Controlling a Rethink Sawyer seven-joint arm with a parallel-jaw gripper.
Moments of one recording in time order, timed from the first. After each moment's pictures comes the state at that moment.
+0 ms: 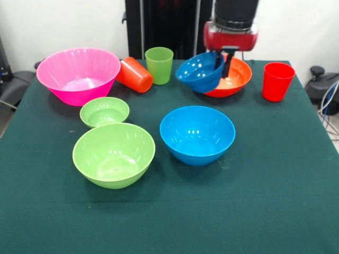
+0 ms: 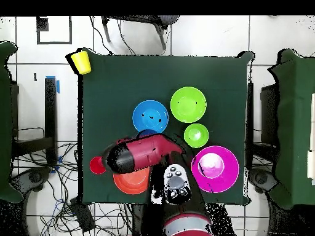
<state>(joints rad) -0.17 -0.76 0.15 1.88 -0.38 0.42 1.98</state>
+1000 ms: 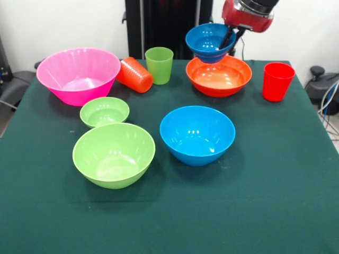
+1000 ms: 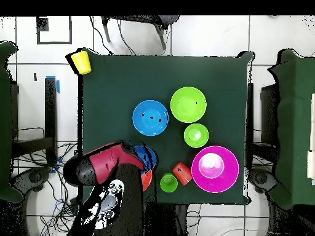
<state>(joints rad) 0.19 -0.72 -0.13 1.78 -0.36 0.67 2.00</state>
